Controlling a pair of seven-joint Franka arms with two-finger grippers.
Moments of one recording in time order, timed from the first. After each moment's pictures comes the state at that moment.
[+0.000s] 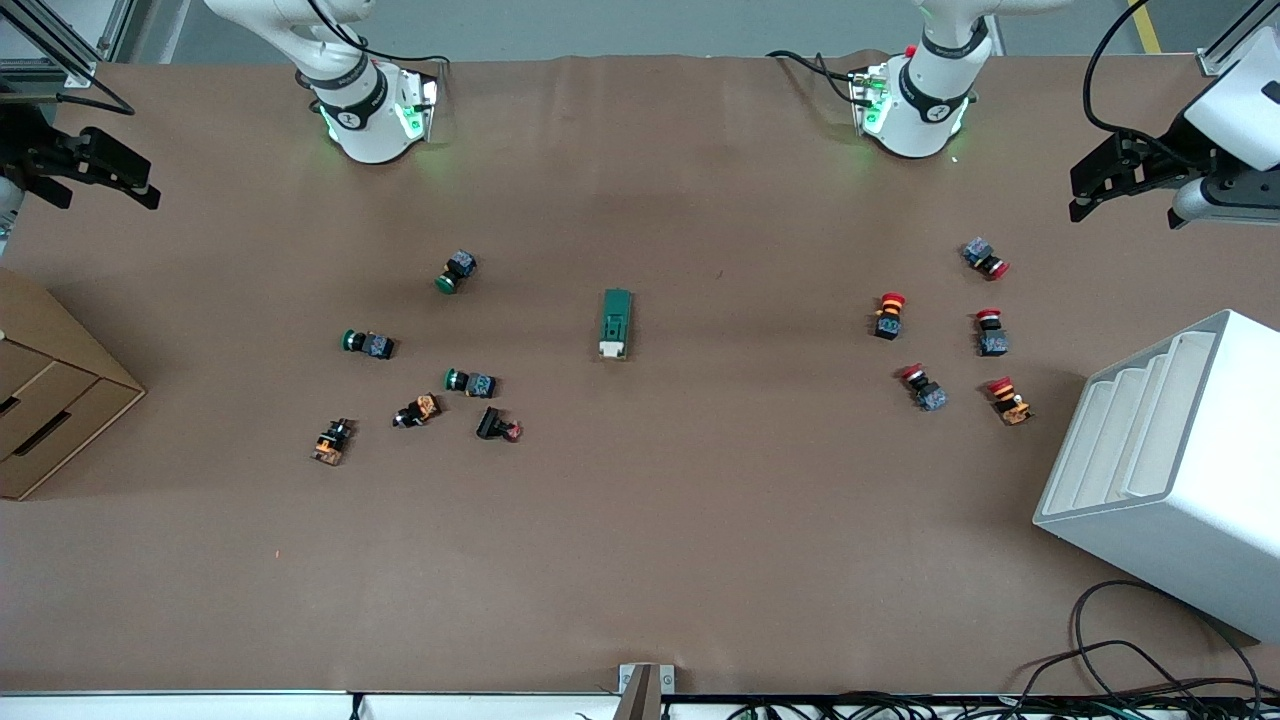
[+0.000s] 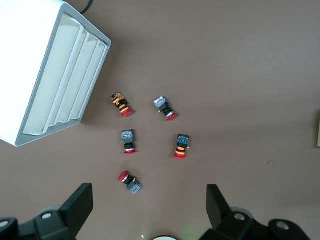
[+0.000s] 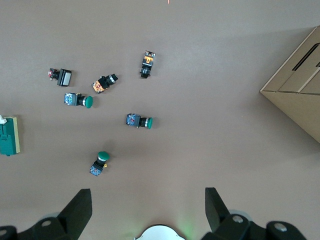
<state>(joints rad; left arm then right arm) -0.03 -0.08 -0.08 -1.56 0.01 1.48 0.00 -0.03 -0.18 -0.01 -1.69 0.00 1.46 -0.01</state>
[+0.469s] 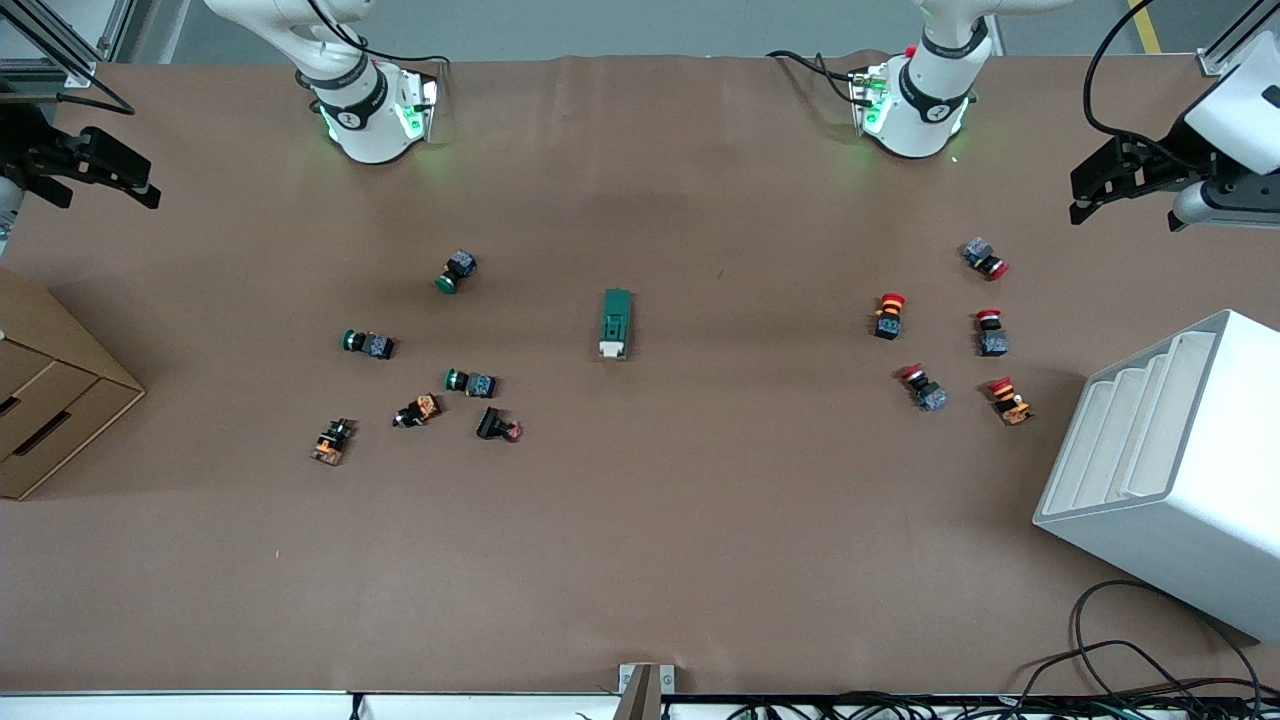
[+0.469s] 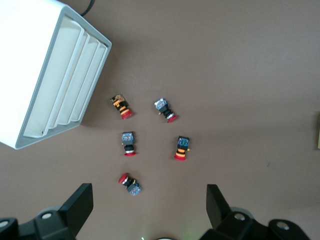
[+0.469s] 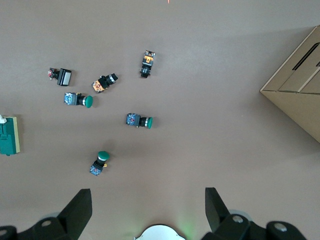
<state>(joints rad) -0.03 -0.07 -0.08 -1.55 0.01 1.50 0.00 -0.03 -0.18 -0.01 -1.69 0.00 1.46 -0.01</state>
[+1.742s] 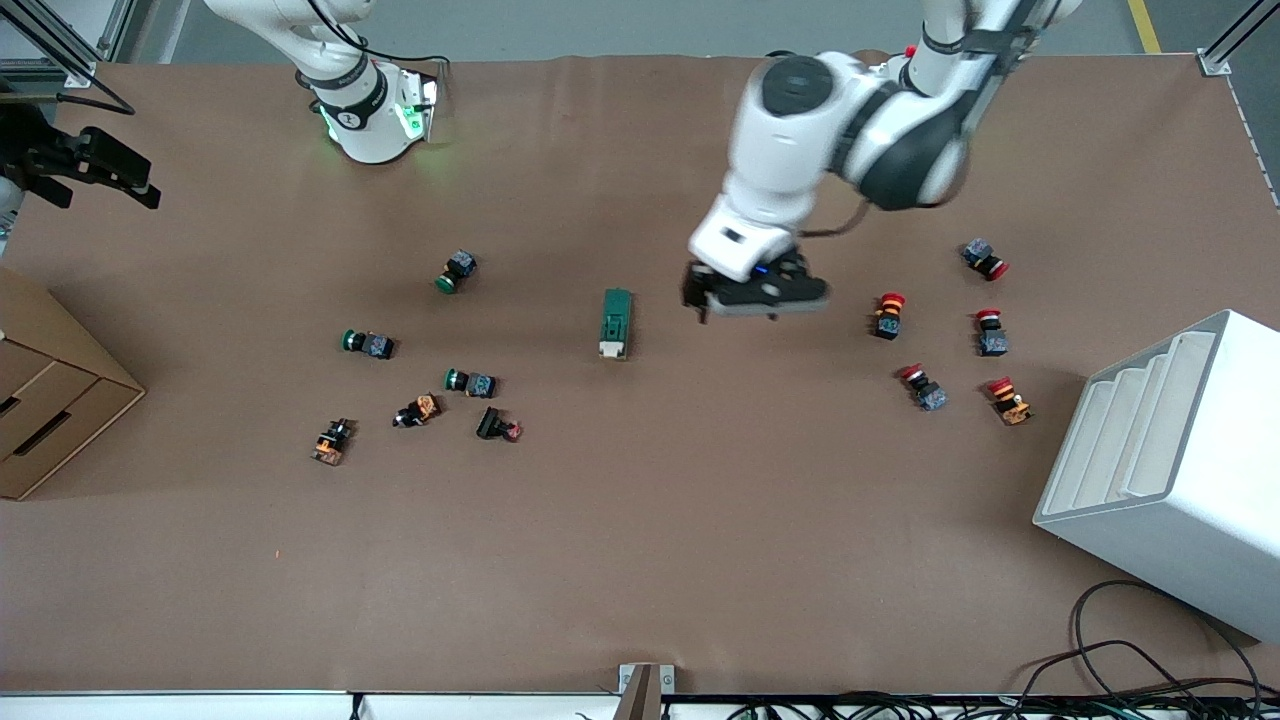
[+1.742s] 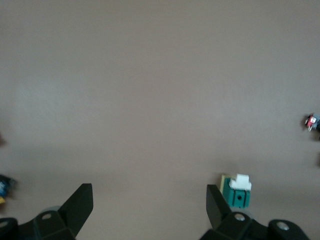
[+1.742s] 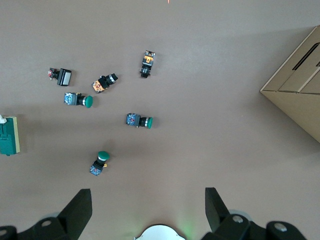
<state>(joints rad) -0.39 0.23 -0.40 -1.89 0.28 2.25 -1.03 -0.03 -0.18 -0.01 -1.69 0.00 1.46 -0.01</state>
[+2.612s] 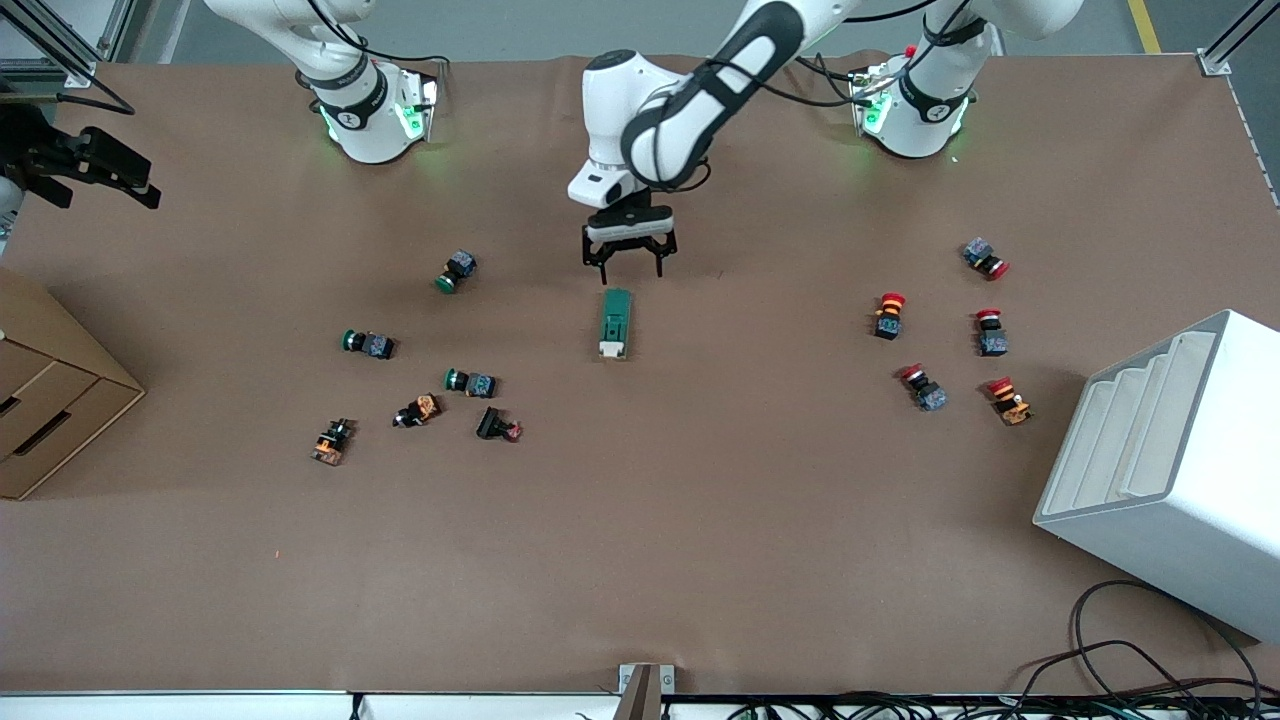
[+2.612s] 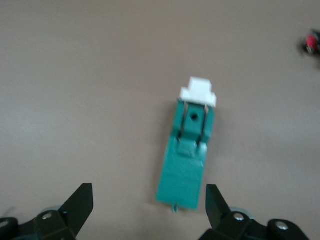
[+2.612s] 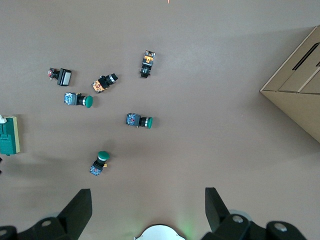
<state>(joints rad) -0.76 0.56 -0.40 -1.93 1.07 2.37 -2.02 -0.03 -0.18 -0.01 -1.69 0.00 1.46 -0.01</state>
